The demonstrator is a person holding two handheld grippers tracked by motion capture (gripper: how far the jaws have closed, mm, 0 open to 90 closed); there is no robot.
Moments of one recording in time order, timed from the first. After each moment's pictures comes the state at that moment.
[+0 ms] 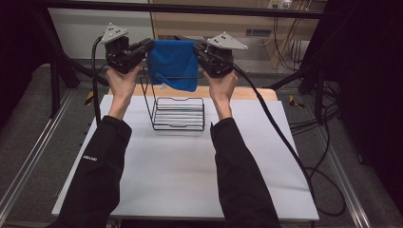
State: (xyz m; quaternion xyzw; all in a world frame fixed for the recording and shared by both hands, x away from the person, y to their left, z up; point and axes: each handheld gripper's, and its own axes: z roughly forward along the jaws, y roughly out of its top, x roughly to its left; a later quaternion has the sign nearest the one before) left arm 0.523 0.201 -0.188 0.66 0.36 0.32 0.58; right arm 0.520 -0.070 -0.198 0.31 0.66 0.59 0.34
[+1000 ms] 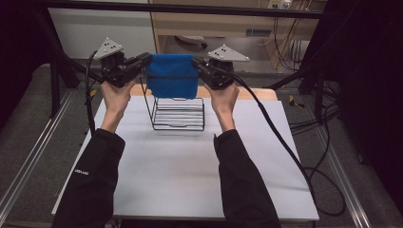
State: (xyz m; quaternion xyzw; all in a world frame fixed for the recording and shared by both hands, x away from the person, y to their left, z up) left arm 0.496 0.215 -0.209 0.68 0.34 0.29 0.59; right arm 0.498 -0.074 -0.214 0.30 0.68 0.59 0.31
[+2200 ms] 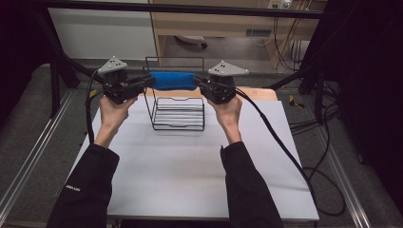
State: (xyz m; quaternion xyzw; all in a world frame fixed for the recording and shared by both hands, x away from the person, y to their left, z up) left arm 0.476 0.219 -0.231 0.71 0.36 0.23 0.56; right arm 0.487 -0.083 -0.246 0.28 0.73 0.56 0.27
